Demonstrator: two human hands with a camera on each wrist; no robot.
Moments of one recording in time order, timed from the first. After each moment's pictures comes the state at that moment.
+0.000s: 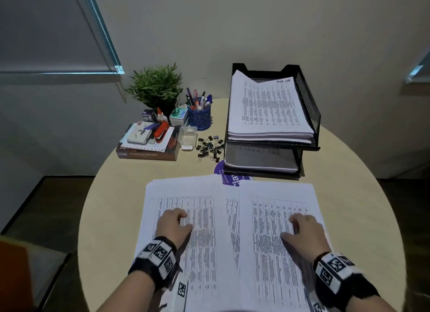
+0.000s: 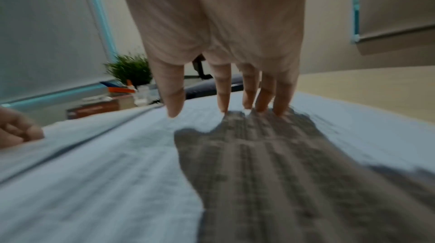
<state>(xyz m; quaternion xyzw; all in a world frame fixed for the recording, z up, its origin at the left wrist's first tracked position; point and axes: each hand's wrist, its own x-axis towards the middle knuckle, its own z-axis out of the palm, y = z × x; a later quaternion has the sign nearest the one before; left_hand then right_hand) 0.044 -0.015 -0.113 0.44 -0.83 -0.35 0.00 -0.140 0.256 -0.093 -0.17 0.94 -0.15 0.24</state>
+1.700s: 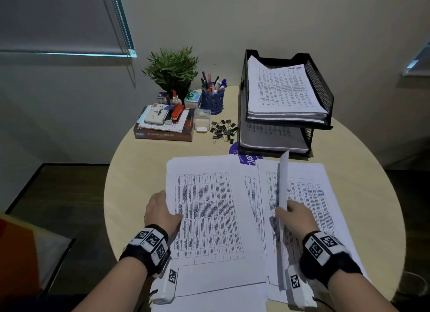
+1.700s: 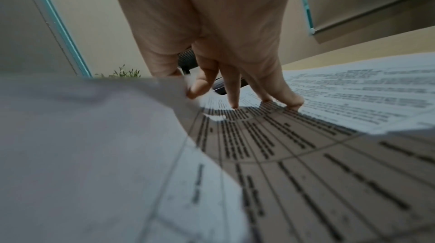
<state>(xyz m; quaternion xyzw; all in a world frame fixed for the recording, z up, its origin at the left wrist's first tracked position) 0.127 -0.048 -0.118 0.47 -0.83 -0.30 0.01 -0.056 0.211 -0.076 -0.10 0.91 -0.34 0.24</state>
